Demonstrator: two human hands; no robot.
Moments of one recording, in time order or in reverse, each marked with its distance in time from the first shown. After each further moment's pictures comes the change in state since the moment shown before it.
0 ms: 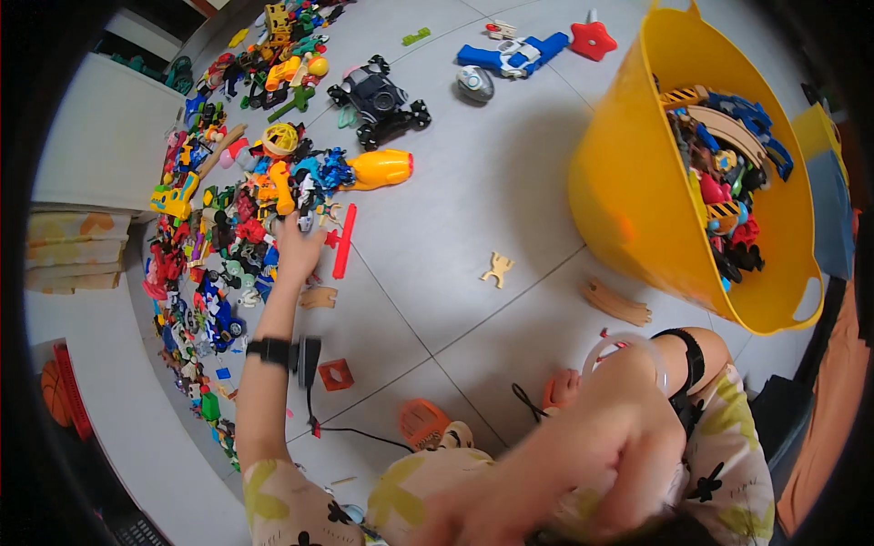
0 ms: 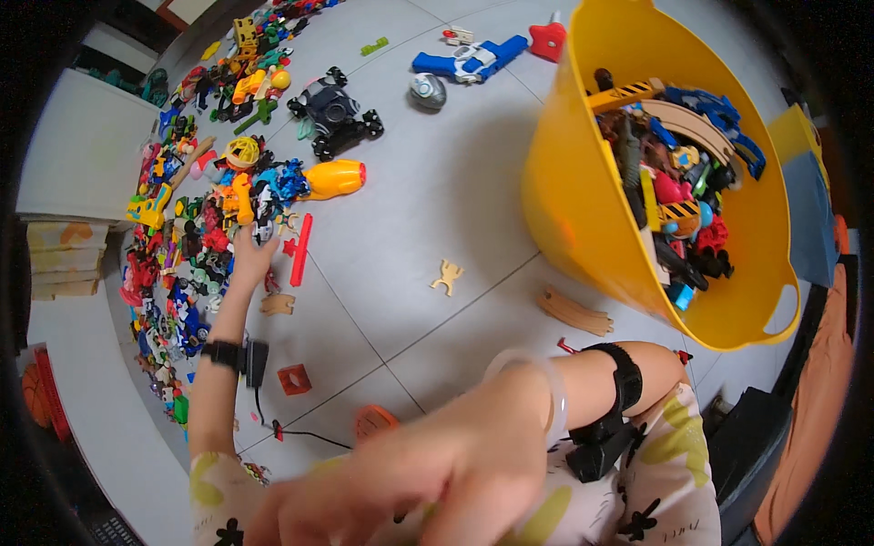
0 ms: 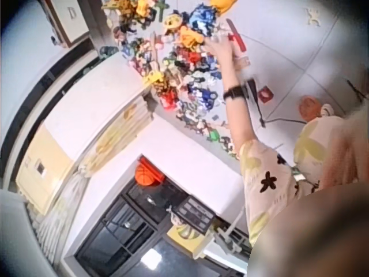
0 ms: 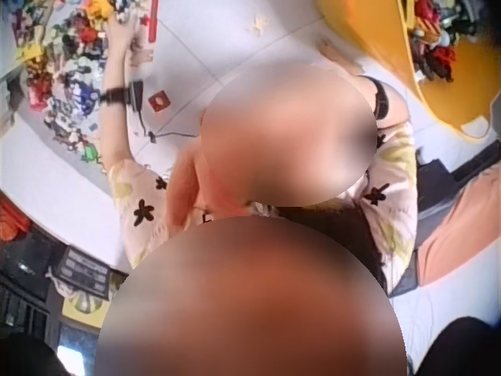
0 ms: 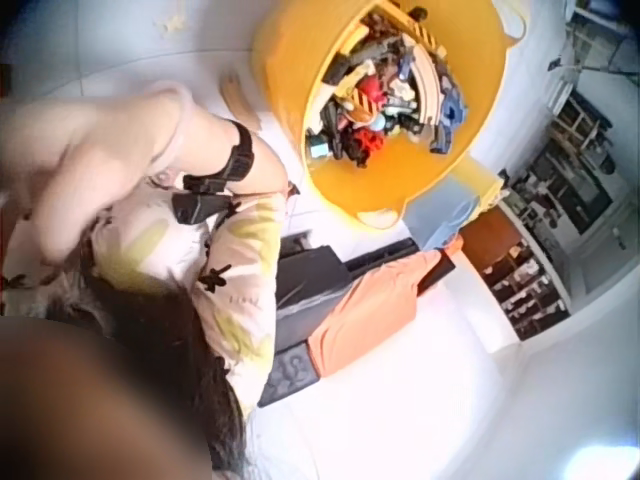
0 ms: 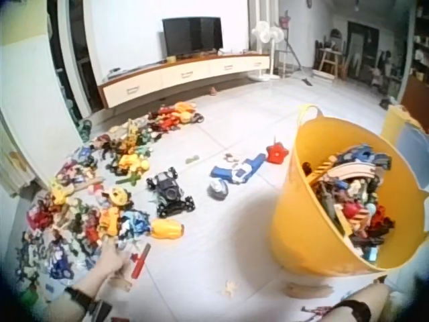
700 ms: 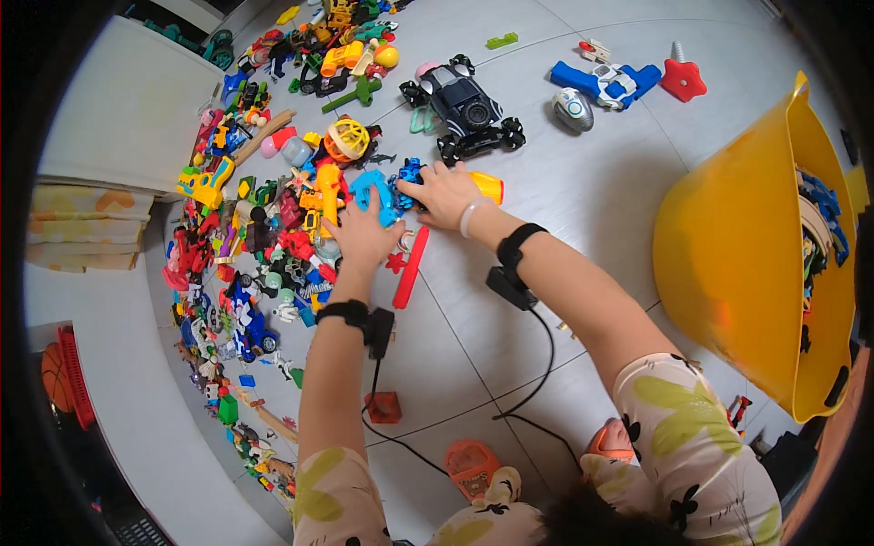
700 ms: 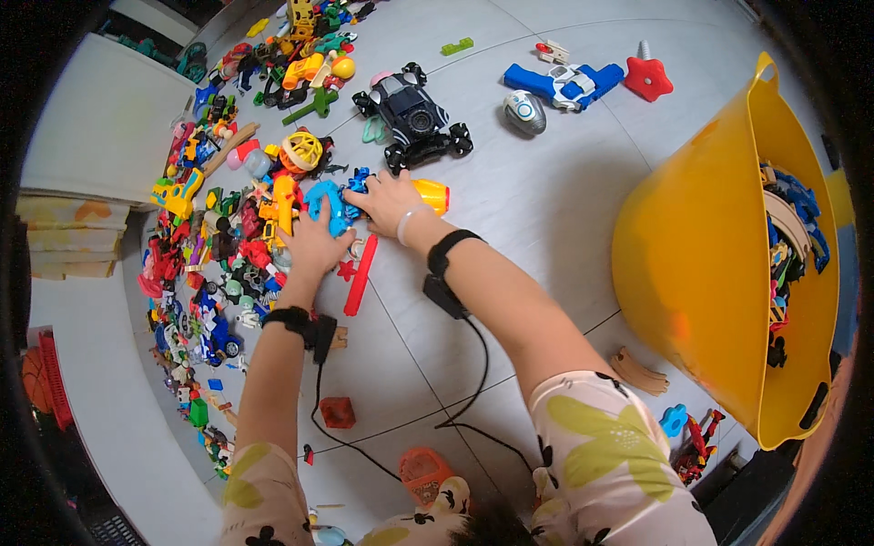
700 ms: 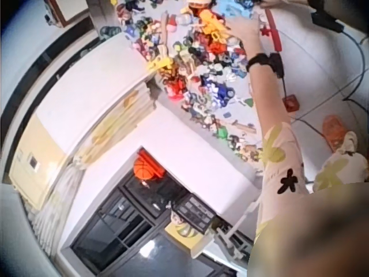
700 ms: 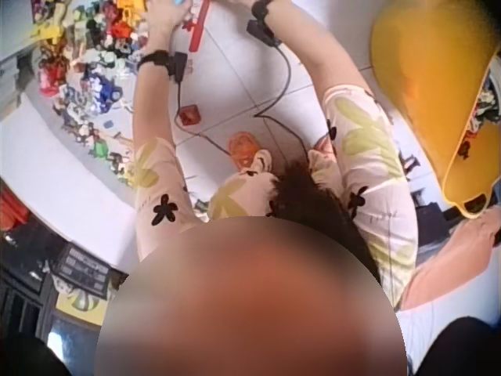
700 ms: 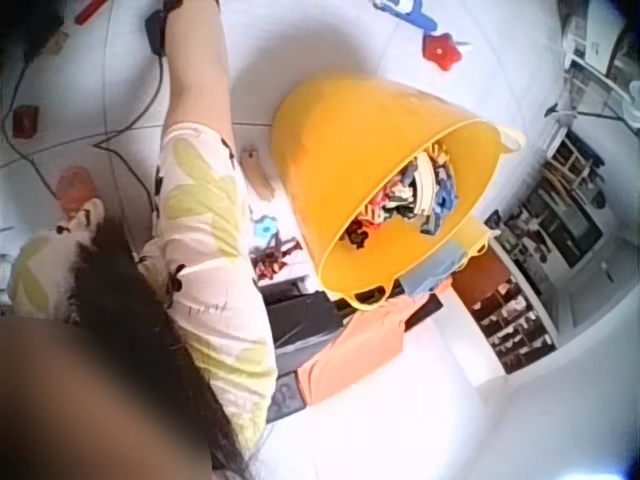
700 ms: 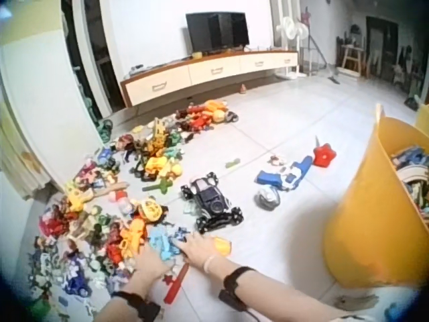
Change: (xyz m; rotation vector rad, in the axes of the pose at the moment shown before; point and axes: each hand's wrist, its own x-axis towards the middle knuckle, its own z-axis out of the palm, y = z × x) left_hand 0.066 0.001 0.042 0.478 -0.154 -0.034; right_hand -0.064 -0.025 -0.400 -2.529 0.382 1.244
